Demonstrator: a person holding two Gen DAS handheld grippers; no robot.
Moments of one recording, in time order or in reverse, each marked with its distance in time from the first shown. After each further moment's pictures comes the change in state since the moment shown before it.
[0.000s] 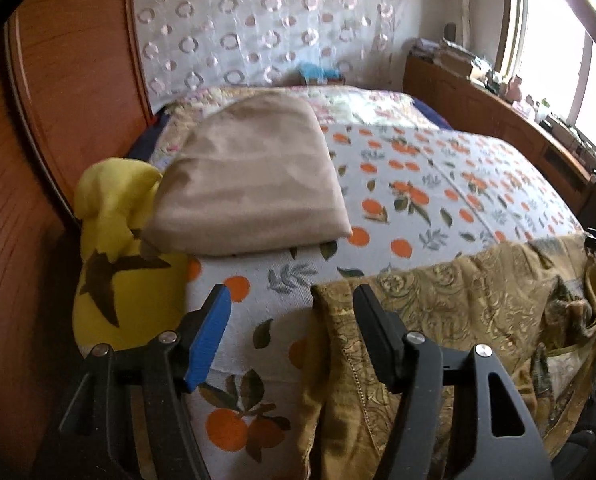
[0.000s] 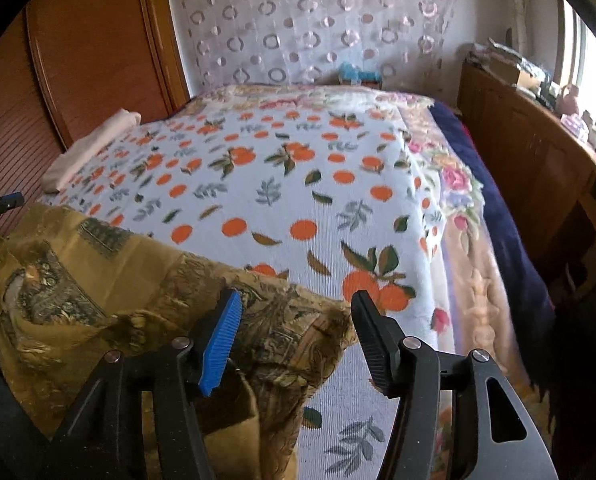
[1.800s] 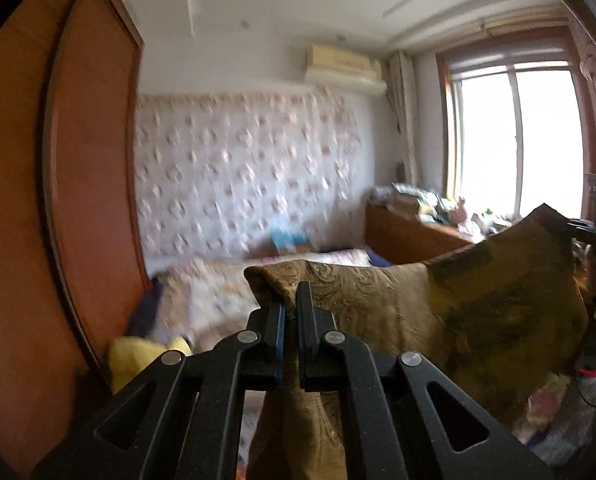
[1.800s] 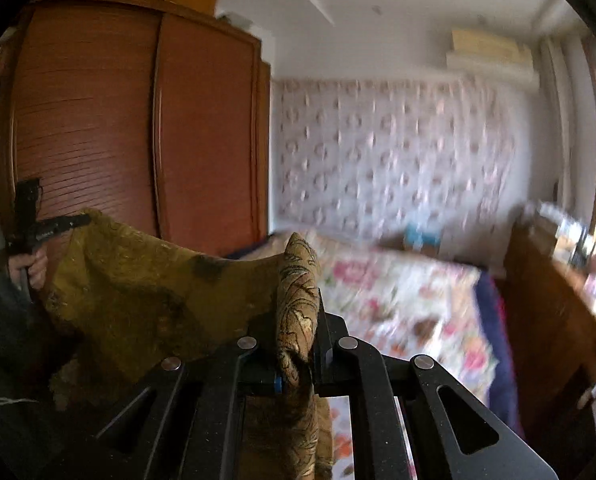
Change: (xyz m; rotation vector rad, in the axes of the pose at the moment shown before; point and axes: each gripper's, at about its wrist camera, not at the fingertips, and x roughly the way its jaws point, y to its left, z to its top) left arm -0.291 -0.033 0.057 0.064 -0.626 -0.070; right arm -0.264 0.061 0.087 -0.272 -0.535 0.164
